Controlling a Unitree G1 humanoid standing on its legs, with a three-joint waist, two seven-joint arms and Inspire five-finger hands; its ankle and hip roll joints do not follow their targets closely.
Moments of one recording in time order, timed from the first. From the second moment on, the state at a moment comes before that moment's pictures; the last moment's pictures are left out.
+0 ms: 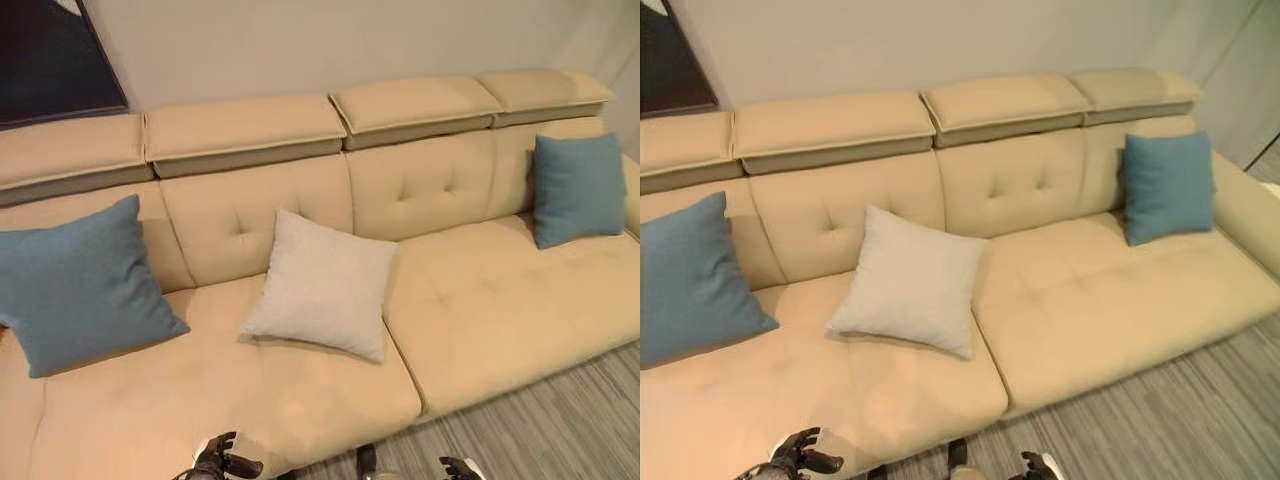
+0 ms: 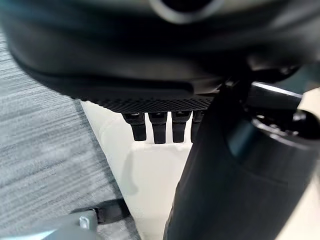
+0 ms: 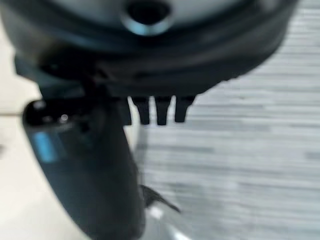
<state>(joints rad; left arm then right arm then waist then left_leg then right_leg) 0.00 0.22 -0.18 1.12 -0.16 -0.08 0.14 -0.05 -0.25 0.23 1.20 -0.06 -0.04 -0.20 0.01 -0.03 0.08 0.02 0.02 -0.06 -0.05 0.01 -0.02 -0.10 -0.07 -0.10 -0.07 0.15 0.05</state>
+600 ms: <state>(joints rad) -0.09 0.29 -0.12 0.62 -0.27 -0.11 0.35 -0.11 -0.36 0.14 0.79 0.08 -0.08 -0.29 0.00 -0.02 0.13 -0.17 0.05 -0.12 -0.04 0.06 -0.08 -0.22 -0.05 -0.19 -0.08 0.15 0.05</state>
